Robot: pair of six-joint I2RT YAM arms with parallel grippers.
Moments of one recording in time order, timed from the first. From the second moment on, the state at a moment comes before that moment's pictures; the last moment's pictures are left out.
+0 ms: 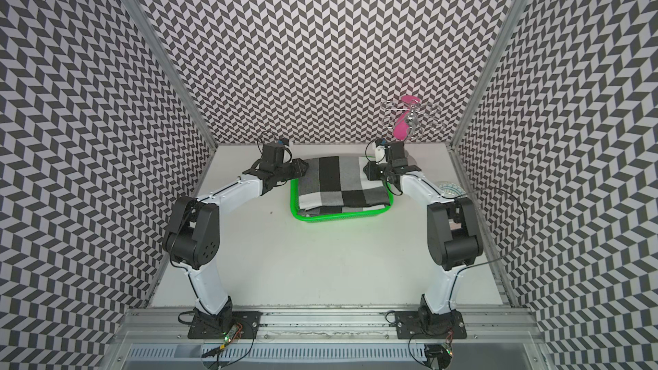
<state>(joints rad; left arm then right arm) -0.33 1.87 1.36 -0.08 0.20 -0.49 0.21 1.83 1.34 -0.22 -0.30 0.19</state>
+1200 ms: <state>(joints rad) -0.13 1.37 0.32 0.73 -0.20 -0.02 -0.07 1.23 0.19 0.72 -0.17 0.09</state>
